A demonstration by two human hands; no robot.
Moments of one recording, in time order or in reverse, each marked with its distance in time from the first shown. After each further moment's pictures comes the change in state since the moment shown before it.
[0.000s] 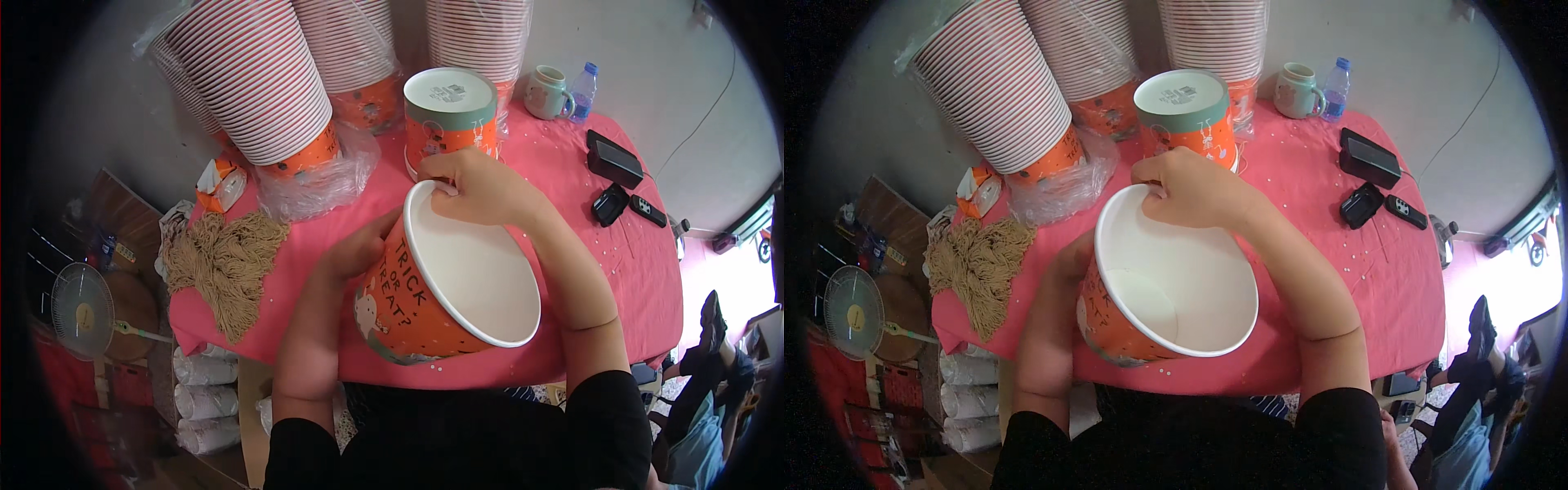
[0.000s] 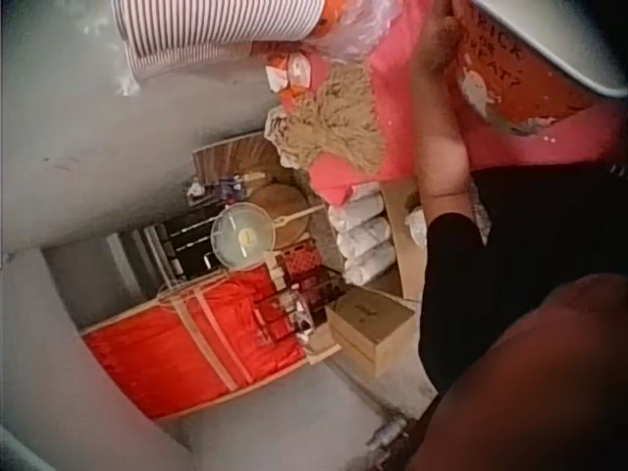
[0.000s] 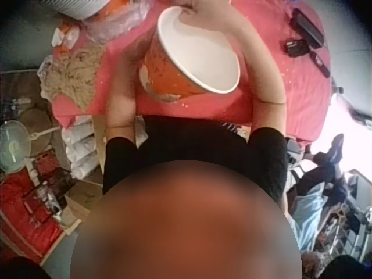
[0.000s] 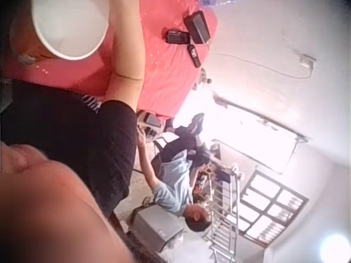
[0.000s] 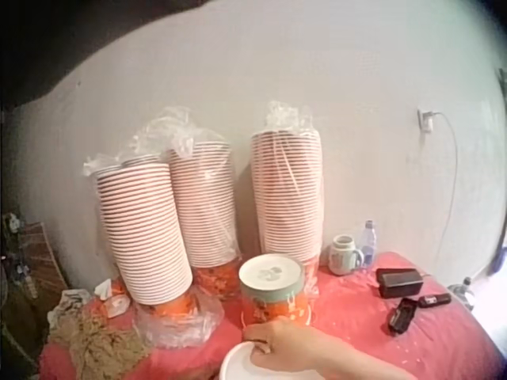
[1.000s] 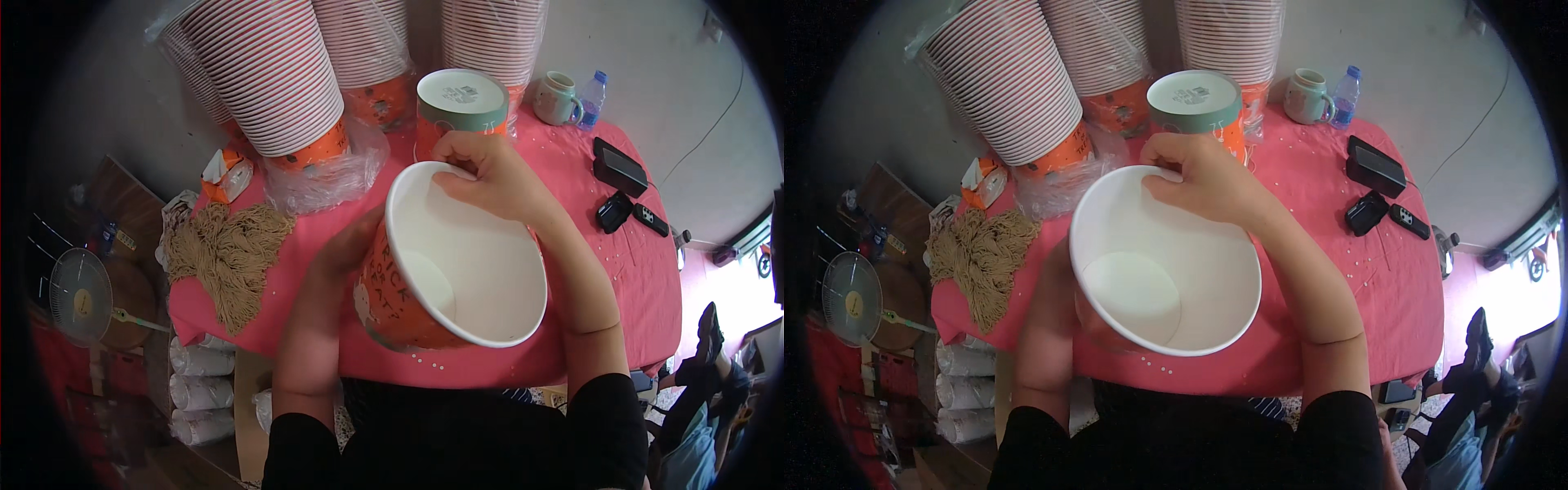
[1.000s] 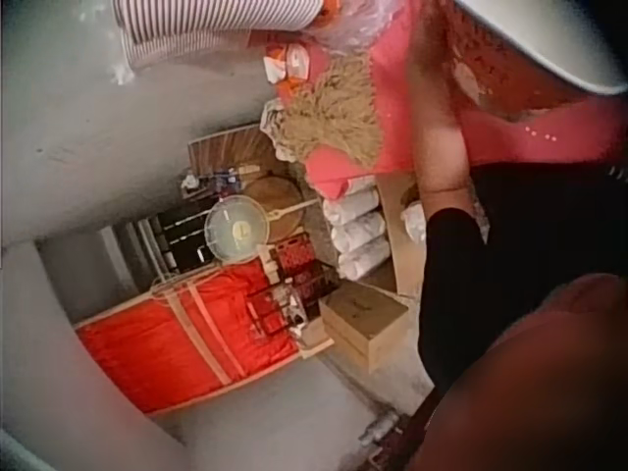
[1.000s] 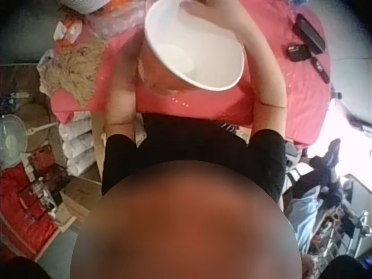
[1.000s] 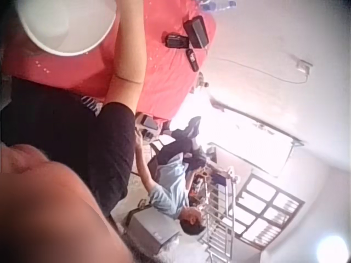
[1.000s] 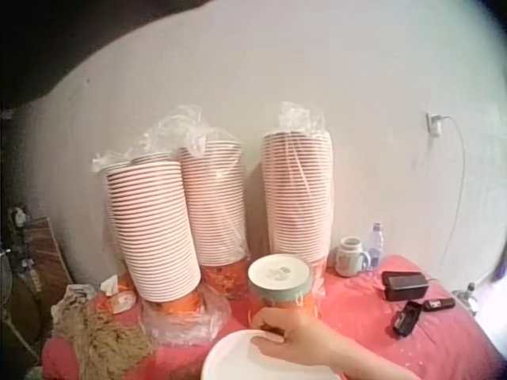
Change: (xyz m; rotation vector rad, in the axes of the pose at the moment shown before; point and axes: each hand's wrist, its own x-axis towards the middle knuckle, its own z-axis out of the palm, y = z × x) left_hand 0.007 -0.030 -0.040 -0.126 -0.049 0.181; right_hand -0.001 -0.006 -0.005 0.330 0.101 0.010
